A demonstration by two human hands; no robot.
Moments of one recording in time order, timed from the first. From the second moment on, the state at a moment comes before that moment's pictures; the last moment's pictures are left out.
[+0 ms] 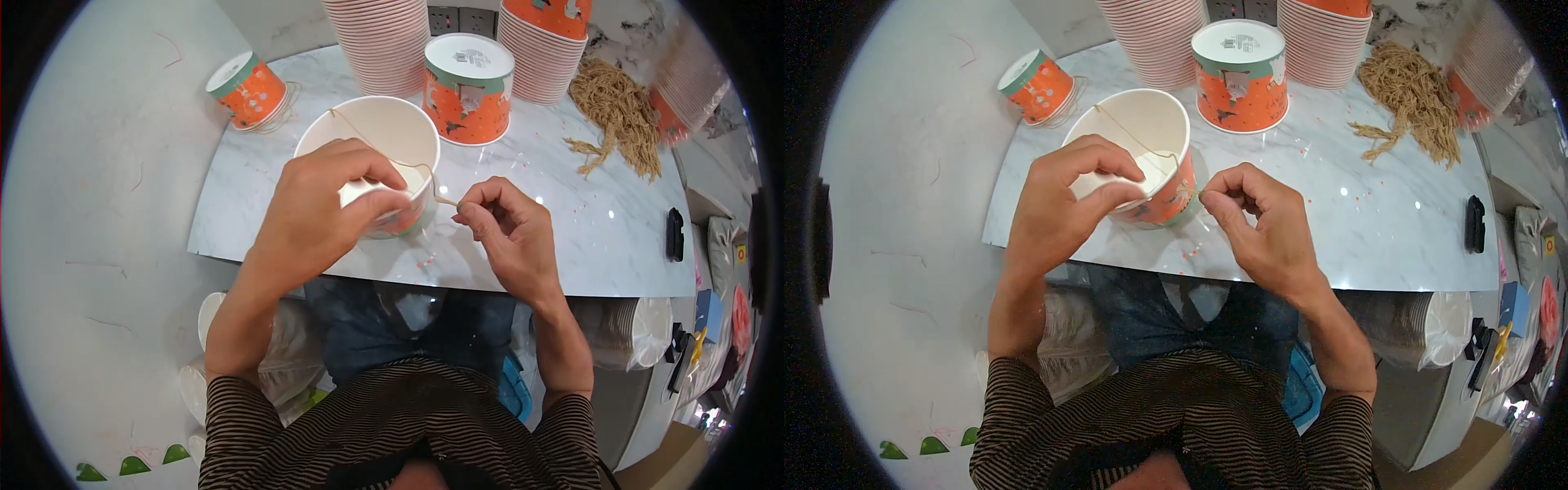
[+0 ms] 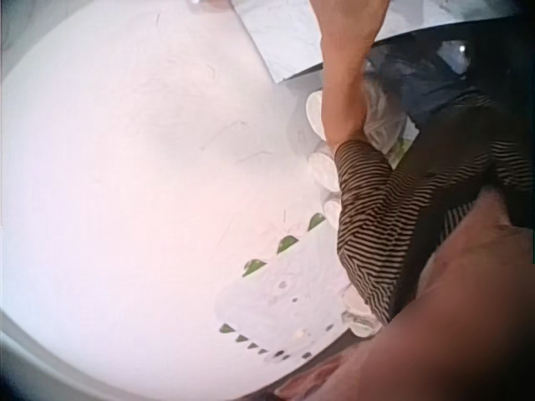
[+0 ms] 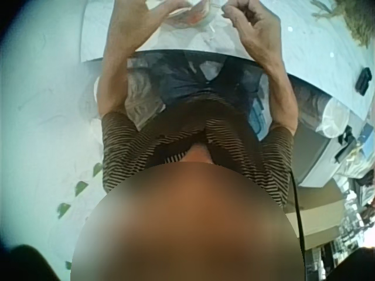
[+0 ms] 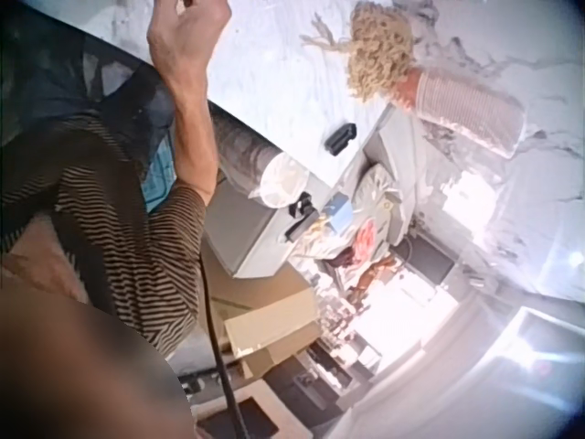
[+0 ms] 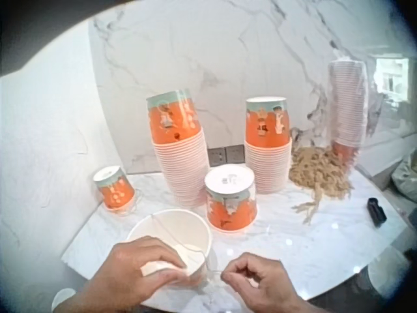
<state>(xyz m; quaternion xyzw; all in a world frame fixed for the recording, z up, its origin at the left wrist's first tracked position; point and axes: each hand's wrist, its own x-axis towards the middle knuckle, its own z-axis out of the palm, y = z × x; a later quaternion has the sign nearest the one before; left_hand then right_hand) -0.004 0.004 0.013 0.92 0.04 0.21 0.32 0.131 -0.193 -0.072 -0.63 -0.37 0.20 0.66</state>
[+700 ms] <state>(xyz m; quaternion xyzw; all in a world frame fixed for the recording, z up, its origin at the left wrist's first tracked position) -0.009 0.000 -0.010 0.95 0.10 0.11 0.28 0.105 -0.163 -0.108 -0.62 -0.46 -0.17 0.61</state>
